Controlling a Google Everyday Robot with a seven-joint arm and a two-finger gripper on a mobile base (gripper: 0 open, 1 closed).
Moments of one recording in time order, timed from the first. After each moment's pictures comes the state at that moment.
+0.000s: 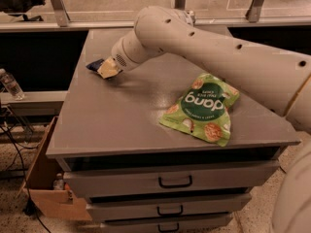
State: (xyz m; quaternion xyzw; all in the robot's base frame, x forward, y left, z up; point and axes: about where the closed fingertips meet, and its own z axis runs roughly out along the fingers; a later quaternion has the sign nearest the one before) arm 0.682 0.136 0.862 -0.47 0.77 0.17 0.39
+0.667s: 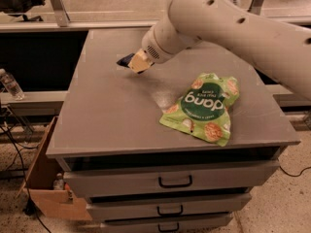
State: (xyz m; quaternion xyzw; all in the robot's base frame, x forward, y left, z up) arm 0.651 0.043 0.904 -0.47 0.79 0.09 0.38
